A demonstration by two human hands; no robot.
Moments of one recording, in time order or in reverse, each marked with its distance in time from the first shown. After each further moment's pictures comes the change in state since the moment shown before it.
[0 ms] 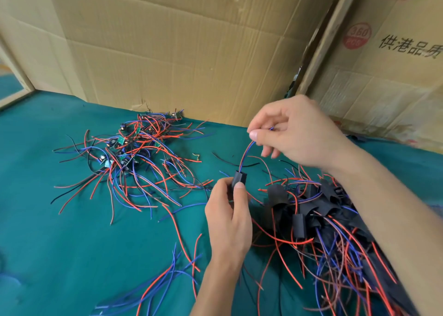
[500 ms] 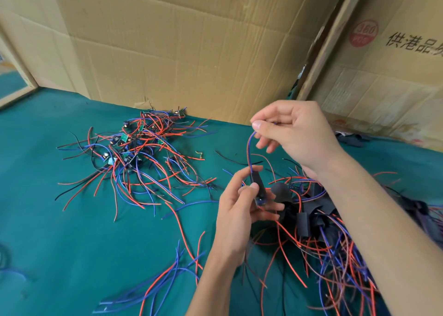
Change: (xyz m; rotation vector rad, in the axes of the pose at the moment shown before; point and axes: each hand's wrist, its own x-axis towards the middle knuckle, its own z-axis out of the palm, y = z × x) left_hand 0.002 0.015 -0.005 -0.589 -0.387 -0.336; right_hand -0.002 0.007 0.018 0.352 0.165 0.082
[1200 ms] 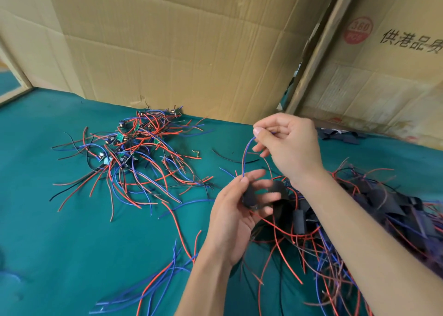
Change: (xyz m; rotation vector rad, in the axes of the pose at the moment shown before) left_hand 0.004 0.006 -0.001 -0.282 -0.075 -0.188; right_hand -0.005 0.036 0.014 -0.042 0.256 0.032
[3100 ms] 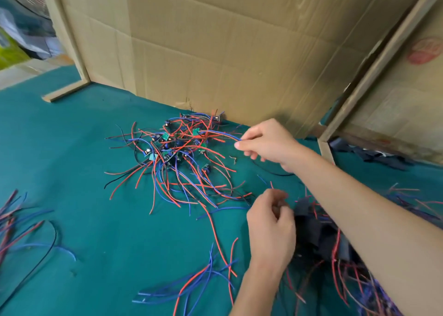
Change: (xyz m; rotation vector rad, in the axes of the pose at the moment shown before) left_hand 0.013 -0.025 -0.018 0.723 0.453 0.434; right_hand 0.052 -0.006 0.097 -0.345 -0.537 0.164
